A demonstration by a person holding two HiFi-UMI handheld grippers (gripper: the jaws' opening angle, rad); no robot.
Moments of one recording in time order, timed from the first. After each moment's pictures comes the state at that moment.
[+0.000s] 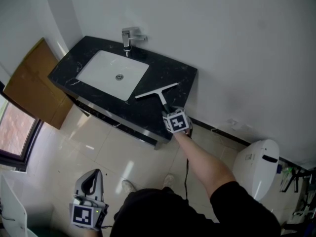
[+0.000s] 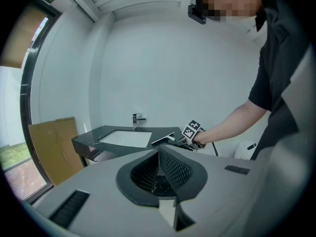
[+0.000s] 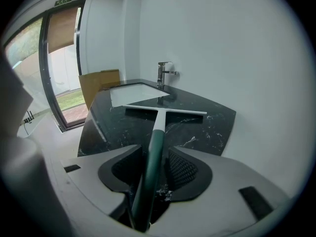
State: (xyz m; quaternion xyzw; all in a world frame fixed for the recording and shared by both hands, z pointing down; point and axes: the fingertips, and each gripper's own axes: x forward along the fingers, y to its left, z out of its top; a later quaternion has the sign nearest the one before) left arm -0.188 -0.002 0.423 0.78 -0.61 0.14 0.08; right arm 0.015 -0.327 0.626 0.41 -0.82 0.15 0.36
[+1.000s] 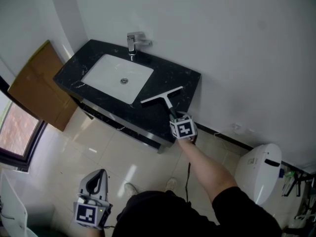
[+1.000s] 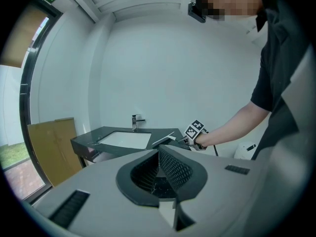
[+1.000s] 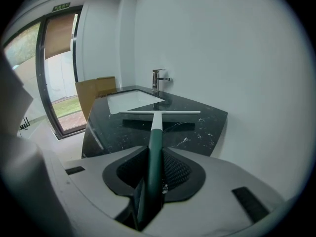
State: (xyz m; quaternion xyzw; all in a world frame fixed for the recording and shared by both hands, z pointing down) left arm -0.185 -0.004 0.424 0.78 -0.61 0.13 0.08; right arm 0.029 -0.322 0.613 0.44 -0.82 0.16 0.32
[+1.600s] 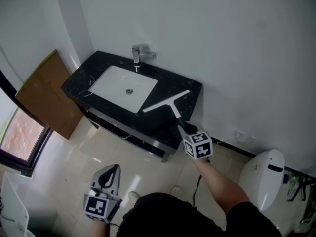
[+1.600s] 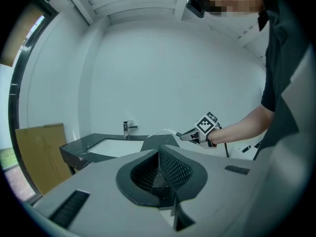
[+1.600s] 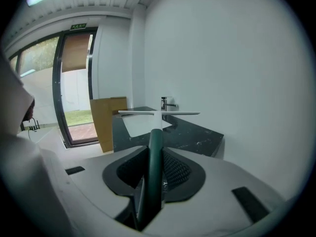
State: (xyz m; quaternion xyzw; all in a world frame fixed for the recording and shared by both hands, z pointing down) left arm -0.160 -0.030 0.417 0.81 -0.58 0.12 0.05; right arm 0.044 -0.262 0.509 0.42 -0.87 0.10 0.22
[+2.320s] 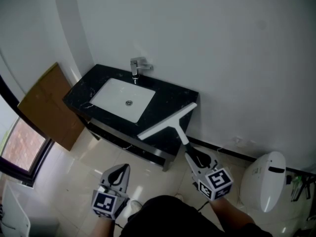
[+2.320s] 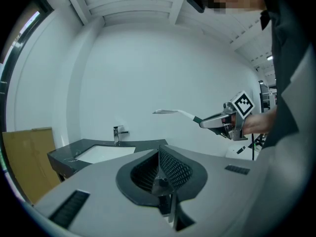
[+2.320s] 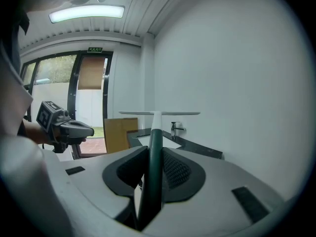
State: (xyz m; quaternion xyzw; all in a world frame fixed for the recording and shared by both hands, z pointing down) left arm -0.133 -0.052 0.409 0.83 -0.54 0.10 0.03; right arm 0.066 -0.120 0.398 0.40 -0.91 0.05 0.12
